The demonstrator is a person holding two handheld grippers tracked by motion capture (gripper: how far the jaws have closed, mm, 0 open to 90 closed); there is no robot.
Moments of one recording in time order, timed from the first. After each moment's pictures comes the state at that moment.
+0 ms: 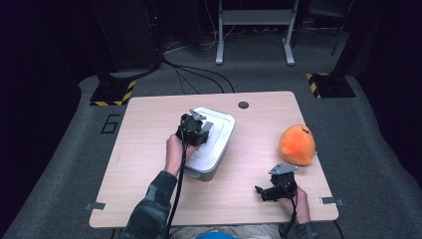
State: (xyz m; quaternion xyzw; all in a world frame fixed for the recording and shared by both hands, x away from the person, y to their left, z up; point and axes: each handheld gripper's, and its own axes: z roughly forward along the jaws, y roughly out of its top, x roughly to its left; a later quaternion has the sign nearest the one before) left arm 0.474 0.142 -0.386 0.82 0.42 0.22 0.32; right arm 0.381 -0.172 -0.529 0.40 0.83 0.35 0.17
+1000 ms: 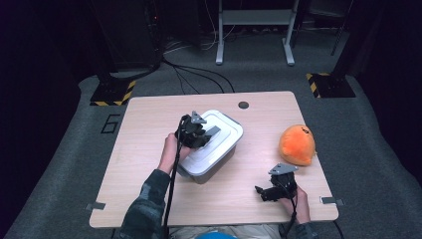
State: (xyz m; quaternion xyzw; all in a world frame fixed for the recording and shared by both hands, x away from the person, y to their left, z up) left arm 0.472 0.149 -0.386 0.86 0.33 0.18 0.35; right arm 0.381 -0.172 -0.529 0.40 0.83 0.35 0.17
